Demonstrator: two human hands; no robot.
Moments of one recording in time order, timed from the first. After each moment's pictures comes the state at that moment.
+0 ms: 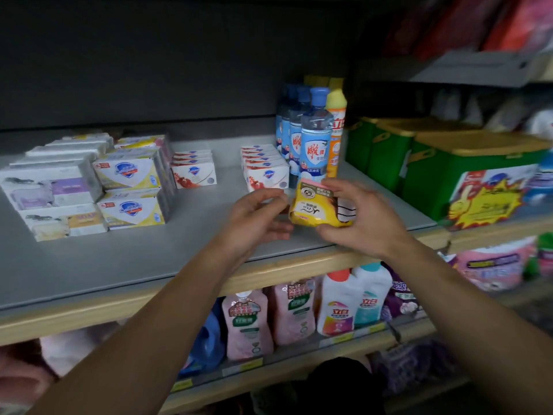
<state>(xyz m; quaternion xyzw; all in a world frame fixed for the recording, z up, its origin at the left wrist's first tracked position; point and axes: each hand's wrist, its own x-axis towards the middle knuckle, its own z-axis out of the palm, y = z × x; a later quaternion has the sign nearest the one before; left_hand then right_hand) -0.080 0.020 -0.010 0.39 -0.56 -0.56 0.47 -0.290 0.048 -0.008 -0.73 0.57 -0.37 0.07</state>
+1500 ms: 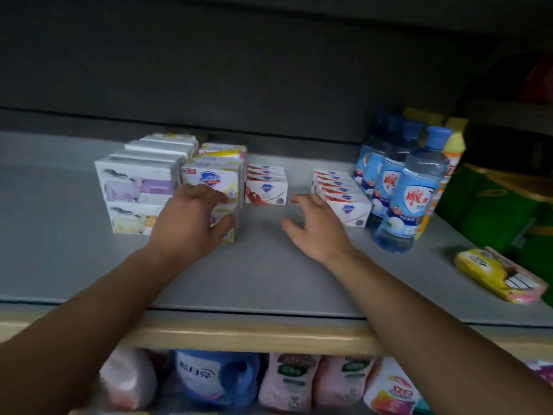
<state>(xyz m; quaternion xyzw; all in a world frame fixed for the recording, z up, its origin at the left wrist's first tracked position) 0.112 -0.028 -0.006 0.61 -0.71 0.12 0.33 -0.118 -0.093 -0.020 -0.79 0.53 -0.29 0.04</state>
